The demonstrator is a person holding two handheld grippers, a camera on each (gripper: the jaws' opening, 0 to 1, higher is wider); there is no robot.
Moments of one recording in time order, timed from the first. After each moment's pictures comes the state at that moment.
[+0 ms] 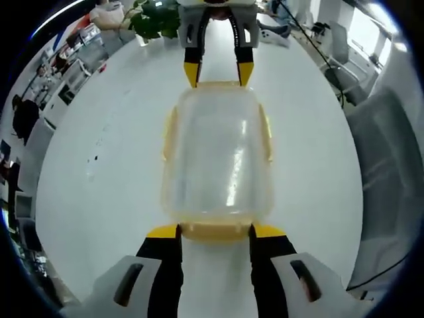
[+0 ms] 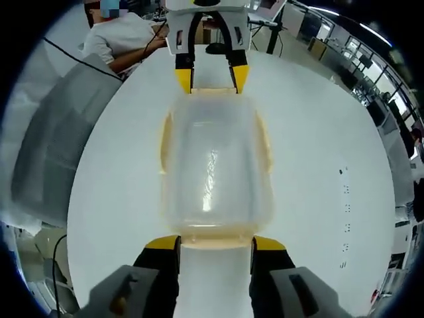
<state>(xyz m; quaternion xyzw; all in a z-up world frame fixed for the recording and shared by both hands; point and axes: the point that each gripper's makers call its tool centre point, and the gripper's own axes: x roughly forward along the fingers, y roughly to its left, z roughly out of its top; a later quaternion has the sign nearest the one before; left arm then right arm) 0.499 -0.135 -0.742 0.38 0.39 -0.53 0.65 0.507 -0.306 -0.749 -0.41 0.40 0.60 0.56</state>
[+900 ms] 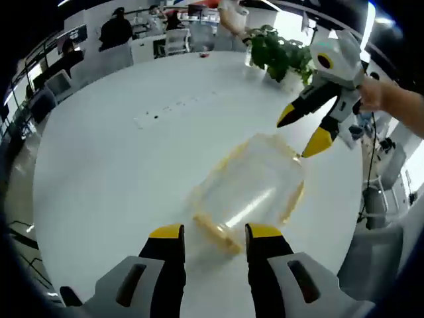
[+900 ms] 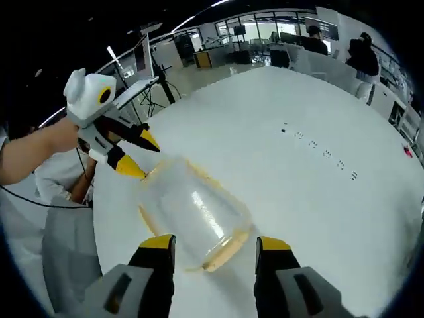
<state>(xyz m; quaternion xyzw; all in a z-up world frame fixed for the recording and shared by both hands) 0.512 -0.136 -0.717 0.07 0.46 -0.32 0.83 0.519 -0.289 -0.712 -0.09 0.46 0.44 0.77</state>
